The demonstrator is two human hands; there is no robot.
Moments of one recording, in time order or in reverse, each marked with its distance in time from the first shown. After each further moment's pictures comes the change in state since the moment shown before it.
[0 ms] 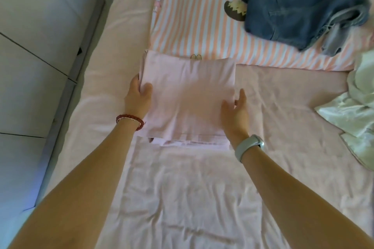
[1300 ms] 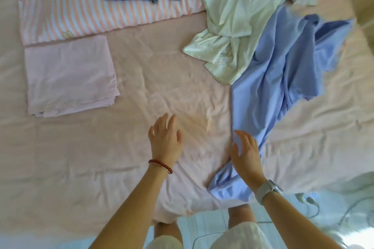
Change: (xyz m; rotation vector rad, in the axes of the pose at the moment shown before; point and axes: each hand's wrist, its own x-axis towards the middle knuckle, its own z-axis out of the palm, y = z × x) left_hand -0.372 0.082 0.209 0.669 -0.455 0.398; right_hand -0.162 0.254 -0.331 -0.400 0.147 -0.046
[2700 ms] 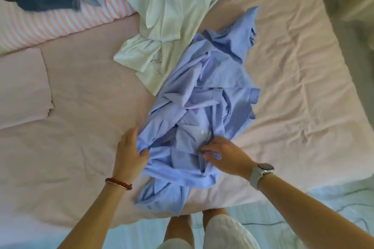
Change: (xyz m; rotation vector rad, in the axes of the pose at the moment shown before) left_hand 0.005 0.173 0.055 -0.157 -0.091 -0.243; right_hand 0.125 0.171 -0.138 -0.047 -0.569 -0.543
